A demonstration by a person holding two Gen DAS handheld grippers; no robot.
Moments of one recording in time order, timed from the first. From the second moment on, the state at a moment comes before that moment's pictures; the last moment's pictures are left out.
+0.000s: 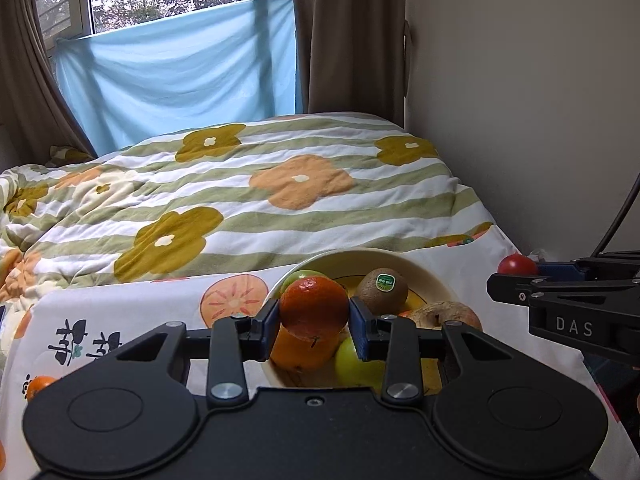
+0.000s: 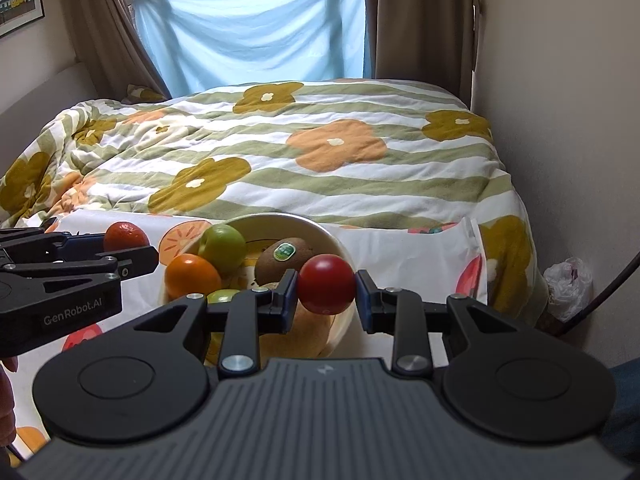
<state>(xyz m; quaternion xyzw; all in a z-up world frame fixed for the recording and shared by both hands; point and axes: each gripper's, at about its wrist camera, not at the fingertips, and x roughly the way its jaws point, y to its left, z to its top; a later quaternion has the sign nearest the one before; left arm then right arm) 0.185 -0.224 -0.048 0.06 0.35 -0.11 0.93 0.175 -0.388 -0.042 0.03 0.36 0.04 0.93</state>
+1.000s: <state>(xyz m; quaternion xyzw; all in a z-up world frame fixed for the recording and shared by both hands) 0.225 -0.238 -0.076 0.07 0.40 -0.06 0.91 0.250 -0.407 -0.084 0.02 0.40 0.10 0.91</state>
